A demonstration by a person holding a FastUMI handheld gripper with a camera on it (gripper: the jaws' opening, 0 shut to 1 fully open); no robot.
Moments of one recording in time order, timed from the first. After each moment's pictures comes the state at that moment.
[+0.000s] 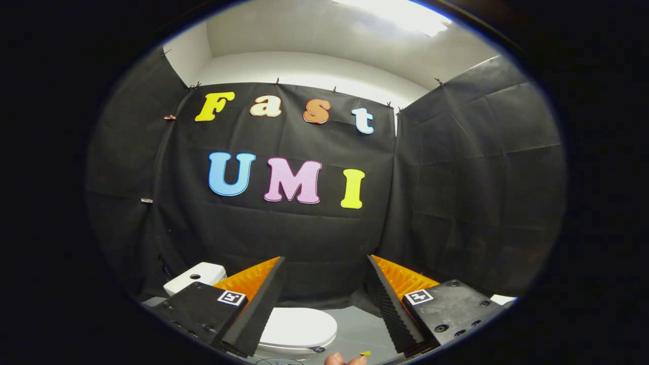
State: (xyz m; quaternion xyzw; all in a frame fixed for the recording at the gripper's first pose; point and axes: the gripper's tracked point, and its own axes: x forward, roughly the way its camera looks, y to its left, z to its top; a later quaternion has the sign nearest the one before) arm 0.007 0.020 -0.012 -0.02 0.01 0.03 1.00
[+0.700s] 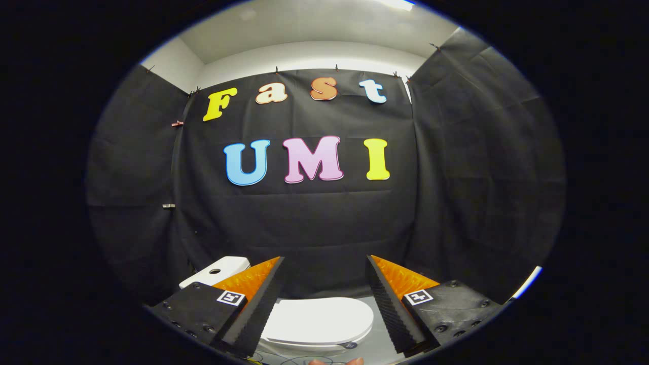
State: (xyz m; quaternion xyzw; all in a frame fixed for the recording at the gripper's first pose) arm 0.060 0.034 -0.136 0.09 0.09 0.12 0.98
